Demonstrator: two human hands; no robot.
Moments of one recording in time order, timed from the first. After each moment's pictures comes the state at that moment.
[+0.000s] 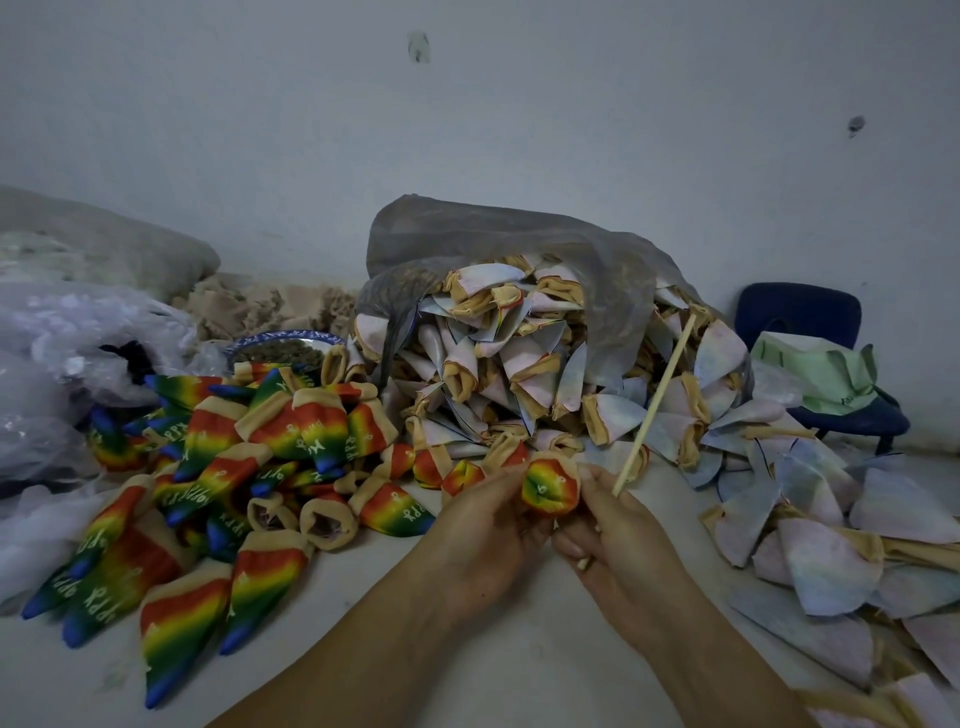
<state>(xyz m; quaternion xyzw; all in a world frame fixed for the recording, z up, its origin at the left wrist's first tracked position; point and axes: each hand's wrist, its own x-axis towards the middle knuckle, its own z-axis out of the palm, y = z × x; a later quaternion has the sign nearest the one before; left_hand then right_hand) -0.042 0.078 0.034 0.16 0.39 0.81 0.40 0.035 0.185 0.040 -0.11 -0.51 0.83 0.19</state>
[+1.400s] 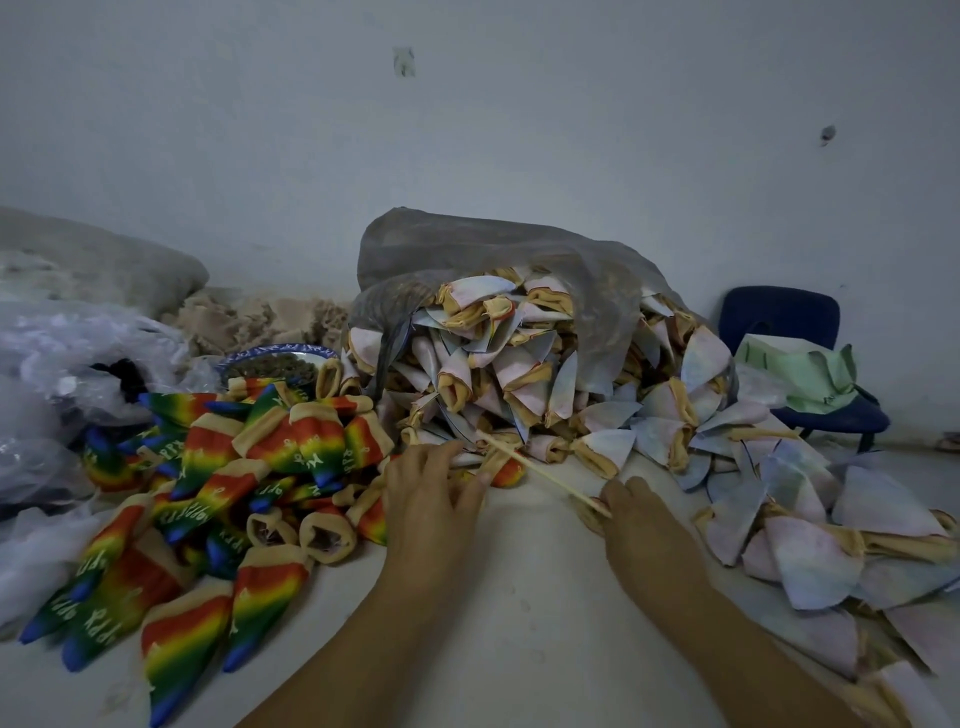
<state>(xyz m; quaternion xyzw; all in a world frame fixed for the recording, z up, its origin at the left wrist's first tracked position) -0.073 0.059 0.016 0.25 0.85 0.44 -0.15 0.024 0.246 0.003 -0.25 -0.95 0.01 0.18</state>
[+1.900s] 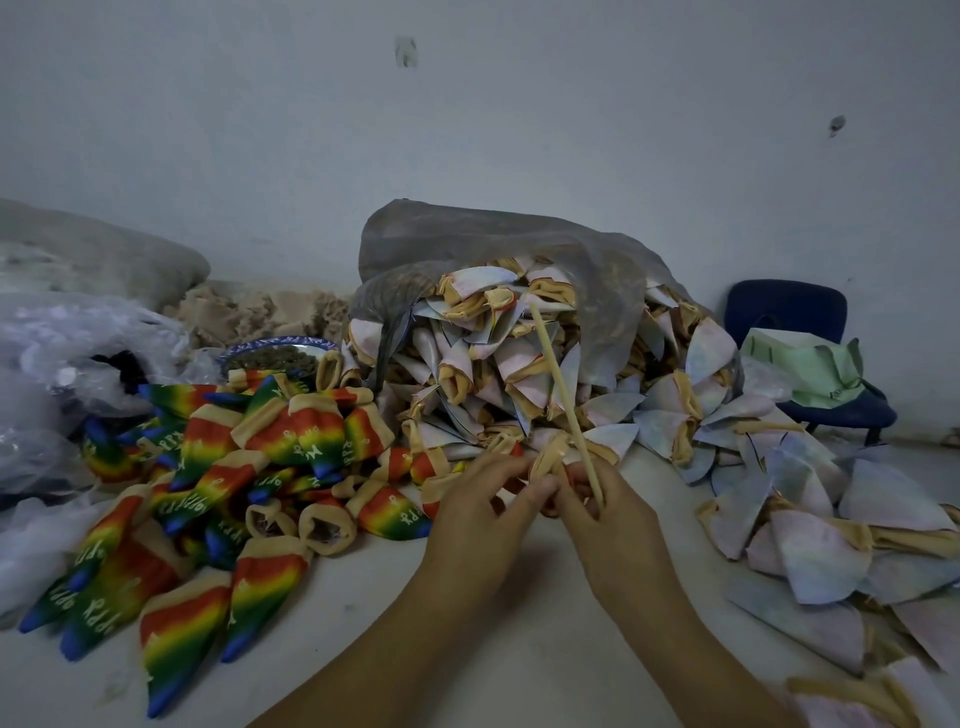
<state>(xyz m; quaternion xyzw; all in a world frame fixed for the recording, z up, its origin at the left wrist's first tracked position) -0.041 0.074 0.028 0.36 0.74 0.57 -0.03 0.035 0.184 0.035 -0.16 -0.81 0.47 0.33</state>
